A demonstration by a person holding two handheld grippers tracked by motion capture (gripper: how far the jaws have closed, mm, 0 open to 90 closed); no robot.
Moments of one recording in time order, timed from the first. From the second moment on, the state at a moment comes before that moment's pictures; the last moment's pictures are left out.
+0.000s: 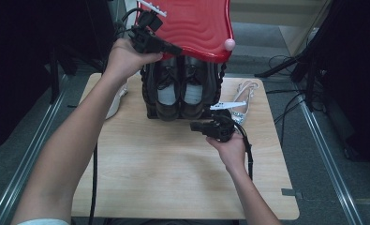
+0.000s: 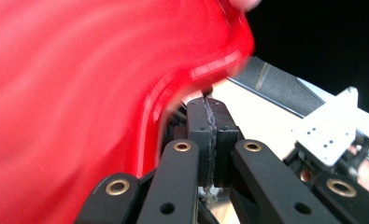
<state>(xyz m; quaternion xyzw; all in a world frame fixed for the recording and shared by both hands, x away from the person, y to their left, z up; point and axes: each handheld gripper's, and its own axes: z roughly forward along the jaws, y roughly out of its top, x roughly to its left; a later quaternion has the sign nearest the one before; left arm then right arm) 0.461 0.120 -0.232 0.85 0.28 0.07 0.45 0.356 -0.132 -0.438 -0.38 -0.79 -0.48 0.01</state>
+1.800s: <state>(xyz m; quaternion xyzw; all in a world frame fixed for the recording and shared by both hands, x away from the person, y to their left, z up) 0.494 0.095 -0.236 0.84 0.30 0.09 0.44 0.381 -0.120 -0.428 -0.39 -0.77 -0.51 -0.03</state>
